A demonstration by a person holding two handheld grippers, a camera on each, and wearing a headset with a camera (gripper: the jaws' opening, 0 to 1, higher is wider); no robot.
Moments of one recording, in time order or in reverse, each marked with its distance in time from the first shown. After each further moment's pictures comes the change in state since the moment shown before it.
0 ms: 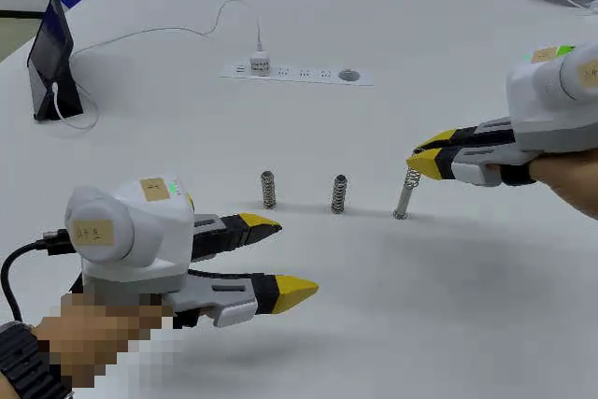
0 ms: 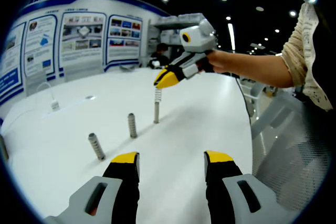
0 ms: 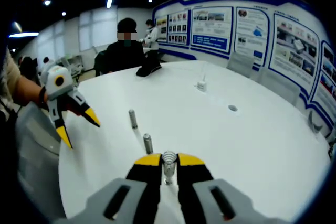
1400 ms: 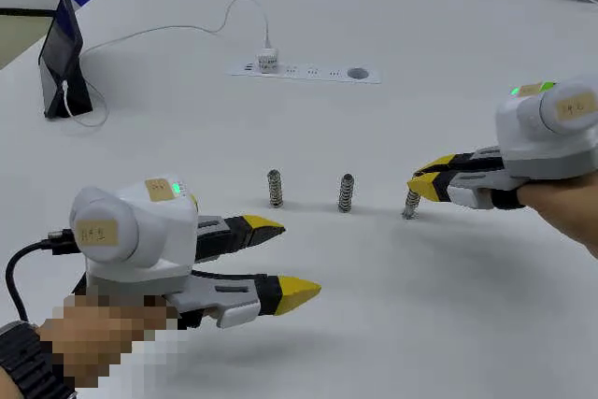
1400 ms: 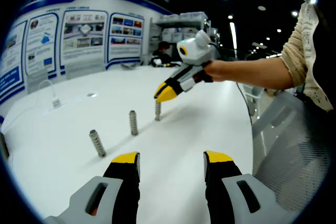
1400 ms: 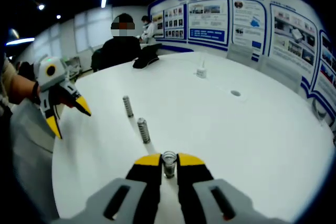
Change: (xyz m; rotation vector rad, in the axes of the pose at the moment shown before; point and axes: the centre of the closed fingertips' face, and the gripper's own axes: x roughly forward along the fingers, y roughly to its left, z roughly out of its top) left arm -0.002 0.002 -0.004 -0.010 0.014 0.011; right arm 0.025 -0.001 -0.035 0.053 0.035 0.006
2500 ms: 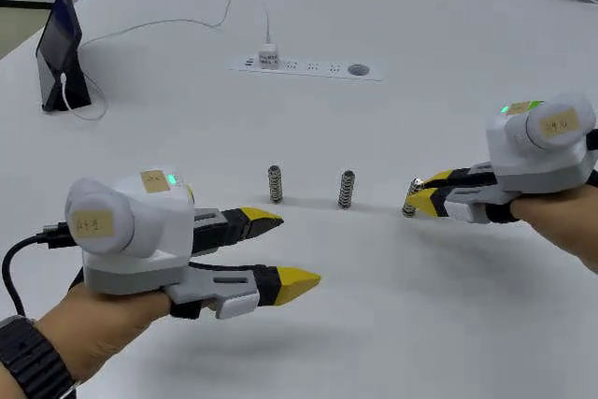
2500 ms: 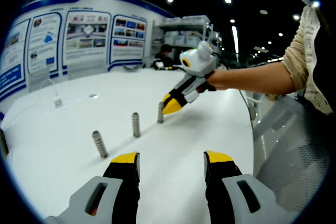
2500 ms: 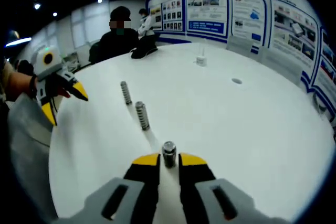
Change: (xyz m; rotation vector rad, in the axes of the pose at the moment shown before) left arm -0.002 0.002 0.004 -0.020 -0.028 0.009; right arm 0.005 0.003 -0.024 0.015 0.064 -0.005
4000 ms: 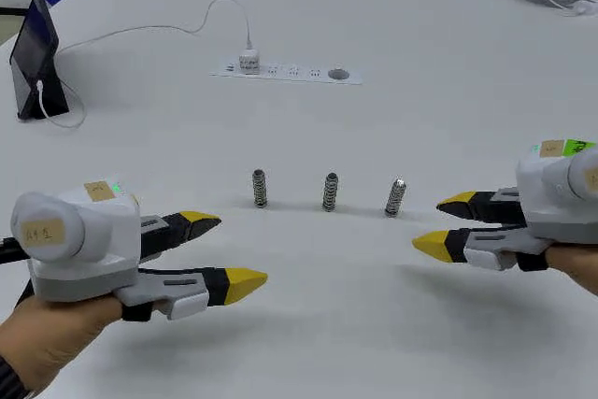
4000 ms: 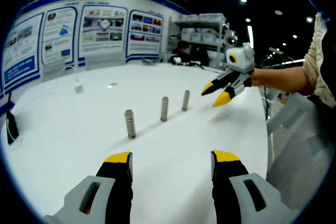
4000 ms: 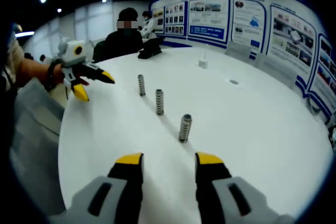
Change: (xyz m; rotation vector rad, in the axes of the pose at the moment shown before) left arm -0.025 0.043 -0.027 -0.056 0.030 0.122; right arm -0.046 0.026 -0.025 -0.040 -0.033 -0.025
